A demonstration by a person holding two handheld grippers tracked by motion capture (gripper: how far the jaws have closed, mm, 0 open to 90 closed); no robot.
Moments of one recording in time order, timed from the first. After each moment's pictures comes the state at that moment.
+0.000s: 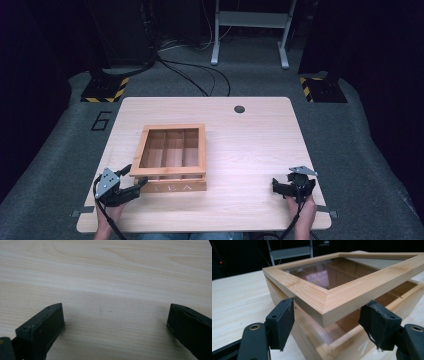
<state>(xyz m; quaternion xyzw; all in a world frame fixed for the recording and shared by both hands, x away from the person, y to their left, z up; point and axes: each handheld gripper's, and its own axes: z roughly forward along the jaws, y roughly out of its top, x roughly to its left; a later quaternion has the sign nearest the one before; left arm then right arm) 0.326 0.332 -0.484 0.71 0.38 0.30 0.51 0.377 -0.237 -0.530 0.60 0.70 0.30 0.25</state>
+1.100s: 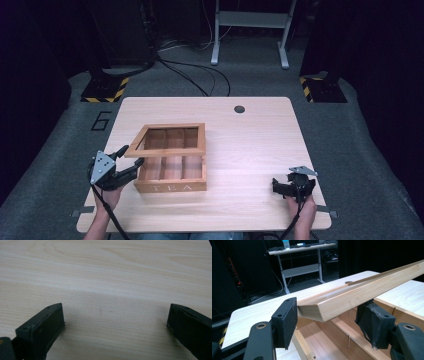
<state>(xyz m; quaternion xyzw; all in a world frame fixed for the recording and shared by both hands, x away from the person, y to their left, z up) 0.349 0.330 -0.432 0.68 0.37 0.36 0.53 0.377 -0.237 -0.530 0.60 0.70 0.30 0.25</state>
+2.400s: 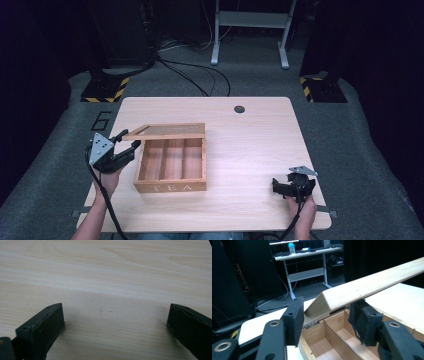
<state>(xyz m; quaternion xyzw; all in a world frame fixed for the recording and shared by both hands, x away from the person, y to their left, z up) 0.381 0.334 -0.400 0.67 0.37 0.38 0.53 0.377 -0.237 -0.530 0.60 0.70 0.30 0.25</state>
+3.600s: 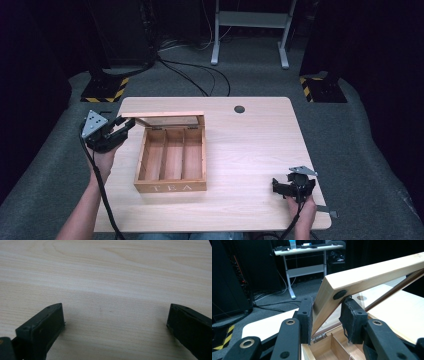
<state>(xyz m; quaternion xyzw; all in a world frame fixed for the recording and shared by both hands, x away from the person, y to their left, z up) 0.418 0.343 -0.359 0.67 0.40 0.35 0.52 0.377 -0.237 -0.530 0.60 0.70 0.30 0.25</state>
